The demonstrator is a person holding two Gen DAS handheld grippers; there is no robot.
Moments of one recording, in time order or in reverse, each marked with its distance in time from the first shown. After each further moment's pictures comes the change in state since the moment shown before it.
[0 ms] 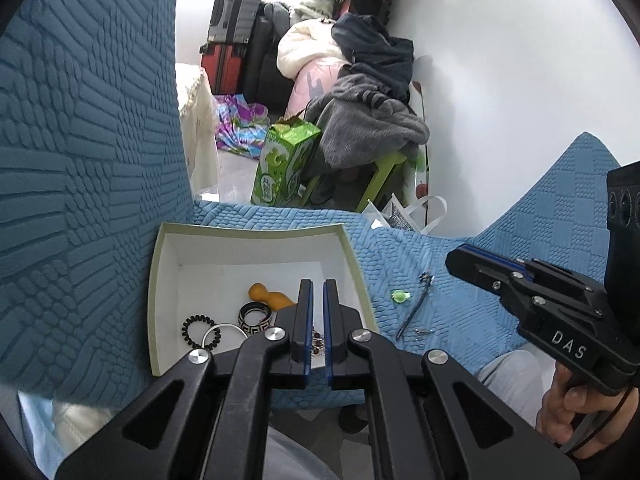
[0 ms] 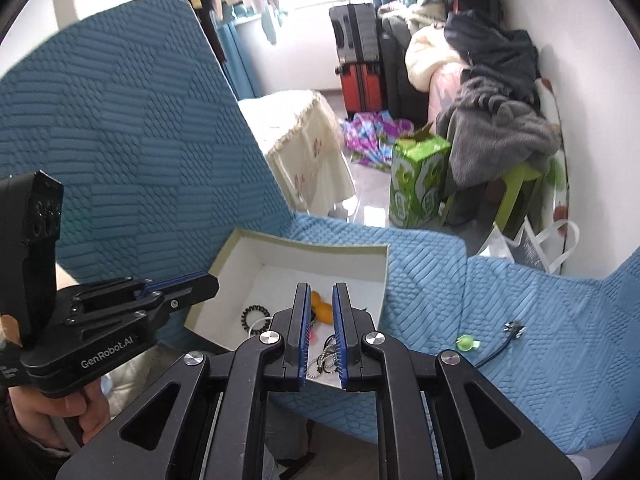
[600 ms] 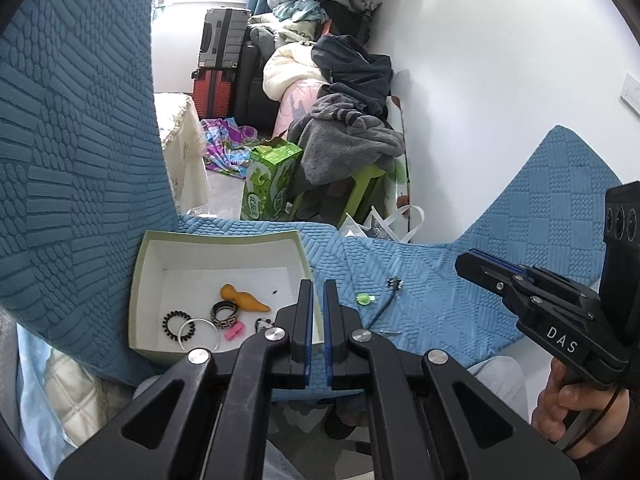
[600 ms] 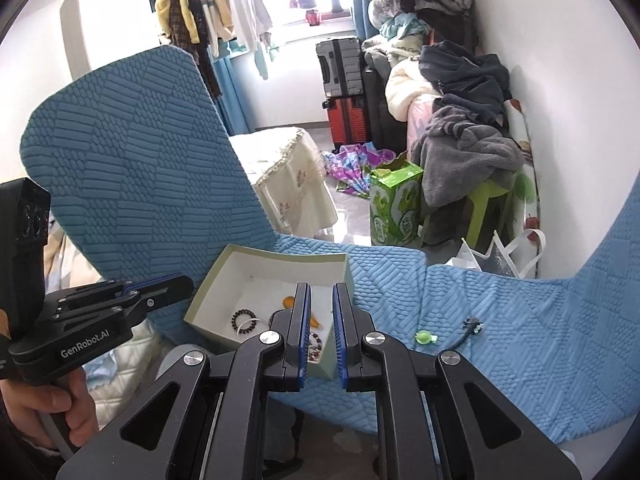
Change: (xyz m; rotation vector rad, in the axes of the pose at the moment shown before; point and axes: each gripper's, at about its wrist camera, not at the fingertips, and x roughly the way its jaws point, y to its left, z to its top) left arm -0.034 -0.064 -0.020 0.035 -0.073 0.006; right arm -0.075 -0.040 -0.033 0.017 -0.111 -0.025
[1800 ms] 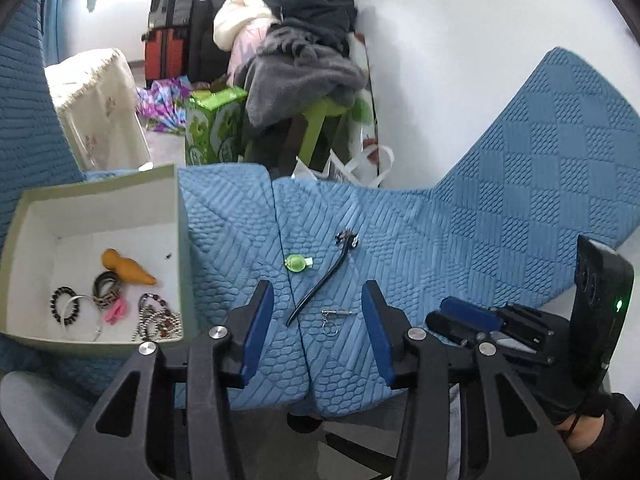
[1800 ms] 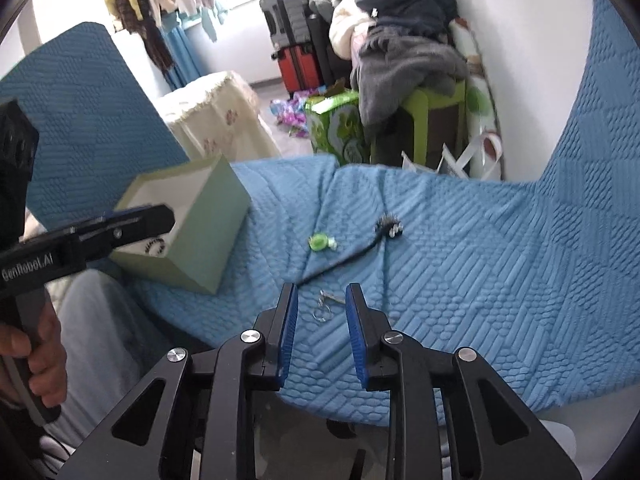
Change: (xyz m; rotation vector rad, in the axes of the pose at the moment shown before) left arm 0.142 -0.095 -0.045 0.044 0.158 -0.068; right arm 0.050 -0.154 -0.113 0.085 0.186 -0.030
